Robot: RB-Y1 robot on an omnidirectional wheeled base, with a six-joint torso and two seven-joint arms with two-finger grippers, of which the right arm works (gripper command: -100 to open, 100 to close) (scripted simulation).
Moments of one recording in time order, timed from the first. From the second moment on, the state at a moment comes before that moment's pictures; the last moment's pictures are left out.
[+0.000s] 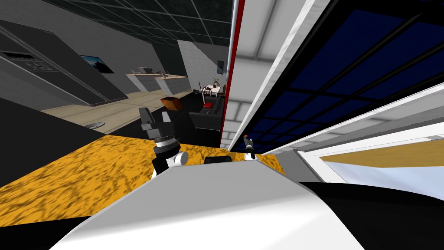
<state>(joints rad) -0.03 -0.17 -0.30 -0.65 -0.03 -0.69 1.19</state>
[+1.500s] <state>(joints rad) 0.00 -0.14 -0.26 -0.73 -0.12 -0.66 1.13</state>
